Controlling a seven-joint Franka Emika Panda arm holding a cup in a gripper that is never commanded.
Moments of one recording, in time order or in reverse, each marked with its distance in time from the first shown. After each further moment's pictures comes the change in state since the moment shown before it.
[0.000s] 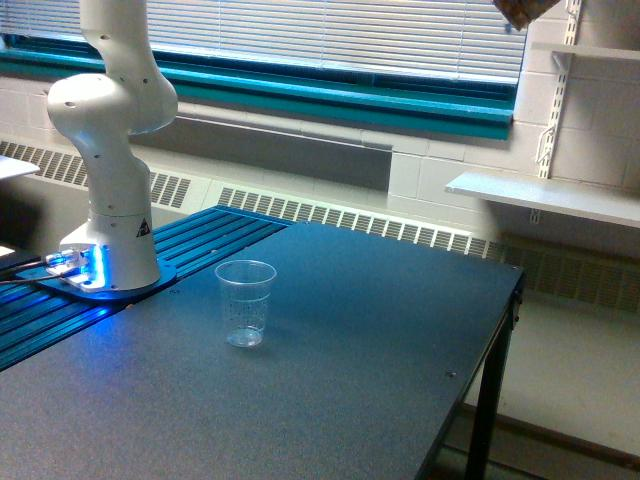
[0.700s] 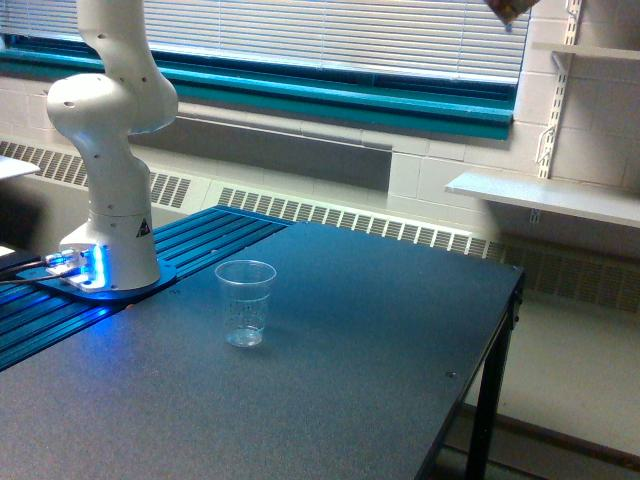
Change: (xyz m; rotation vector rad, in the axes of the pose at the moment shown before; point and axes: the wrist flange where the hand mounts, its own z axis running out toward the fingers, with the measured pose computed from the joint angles) arm -0.002 0.014 -0.015 -0.022 0.007 -0.003
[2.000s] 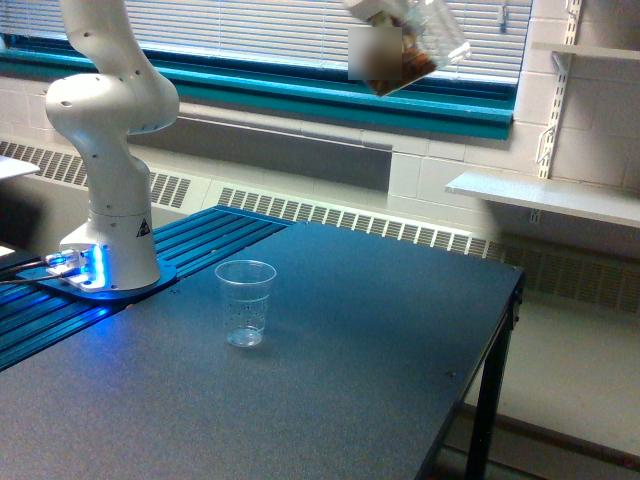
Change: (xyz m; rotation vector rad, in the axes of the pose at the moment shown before) arm -0.079 0.124 -0.010 -0.220 -0.094 0.011
